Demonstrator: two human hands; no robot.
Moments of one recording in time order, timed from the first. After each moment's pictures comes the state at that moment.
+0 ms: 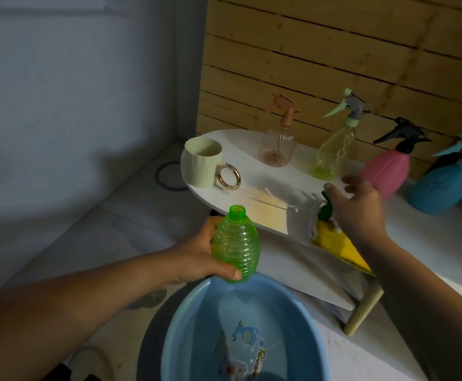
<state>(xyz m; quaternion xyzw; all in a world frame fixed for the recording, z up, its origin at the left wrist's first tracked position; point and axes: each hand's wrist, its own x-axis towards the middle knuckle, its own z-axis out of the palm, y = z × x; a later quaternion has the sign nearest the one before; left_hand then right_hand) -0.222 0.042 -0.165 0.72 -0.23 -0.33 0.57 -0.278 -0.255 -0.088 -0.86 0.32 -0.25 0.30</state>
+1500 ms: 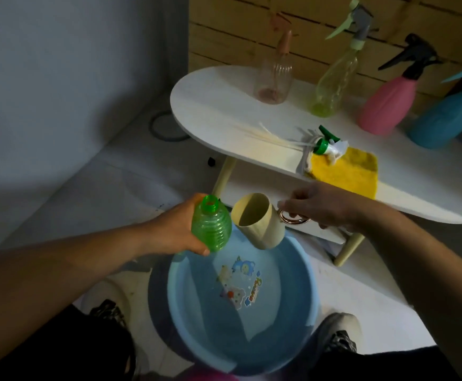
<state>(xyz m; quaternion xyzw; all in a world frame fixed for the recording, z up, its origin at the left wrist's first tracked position) -0.249 0.072 -0.227 0.83 -0.29 -0.26 0.41 -0.346 -0.210 -0.109 -0.92 0.14 0.20 0.31</state>
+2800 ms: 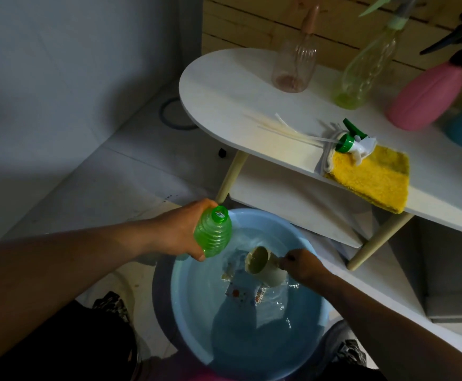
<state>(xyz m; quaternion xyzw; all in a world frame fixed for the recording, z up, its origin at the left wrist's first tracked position) -0.238 0.072 -0.243 0.86 -0.30 -0.30 0.29 -0.373 -0.220 -0.320 -0.89 0.26 0.24 0.27</state>
